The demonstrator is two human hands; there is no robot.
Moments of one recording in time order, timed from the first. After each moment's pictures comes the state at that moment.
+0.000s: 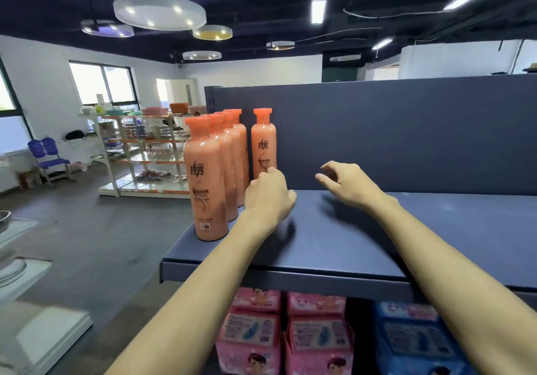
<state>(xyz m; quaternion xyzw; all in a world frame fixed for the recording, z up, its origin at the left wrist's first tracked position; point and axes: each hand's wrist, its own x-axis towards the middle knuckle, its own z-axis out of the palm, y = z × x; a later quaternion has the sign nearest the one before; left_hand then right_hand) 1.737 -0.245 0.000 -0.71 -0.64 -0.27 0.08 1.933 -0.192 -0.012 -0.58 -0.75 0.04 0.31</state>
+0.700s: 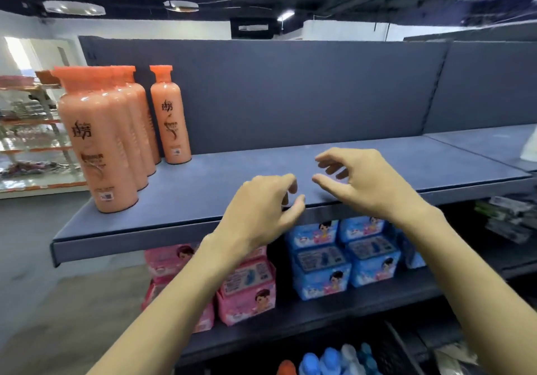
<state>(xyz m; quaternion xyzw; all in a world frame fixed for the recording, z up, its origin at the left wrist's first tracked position) 1.804 -0.366 -0.043 -0.89 -0.31 -0.33 0.00 1.999 -0.423 -0.013 -0.63 -0.71 -0.07 0.32</state>
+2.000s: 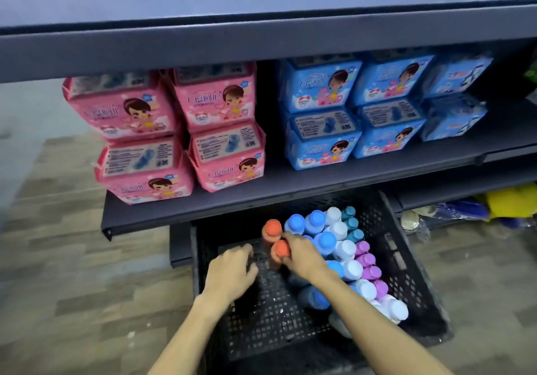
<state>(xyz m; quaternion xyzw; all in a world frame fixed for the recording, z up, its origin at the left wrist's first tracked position) 1.746 -0.445 -0.432 -0.83 -0.51 0.02 -0.24 1.940 -0.475 -0.451 -0.74 -0.57 0.35 0.02</state>
